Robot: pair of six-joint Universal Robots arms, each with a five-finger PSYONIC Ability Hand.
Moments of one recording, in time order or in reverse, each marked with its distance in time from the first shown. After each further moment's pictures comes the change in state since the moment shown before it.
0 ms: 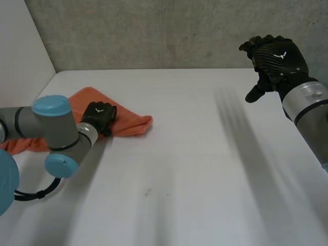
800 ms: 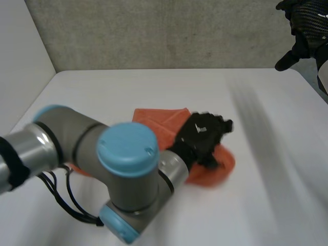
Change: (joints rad) left arm -0.582 0.247 -0.112 0.018 -0.003 -0.331; right arm -0.091 -0.089 -0.077 0.011 0.029 0.014; left_hand -0.318 -0.195 -0.172 -0.177 -0.207; right_hand 0.000 0.000 0.000 0.000 0.000
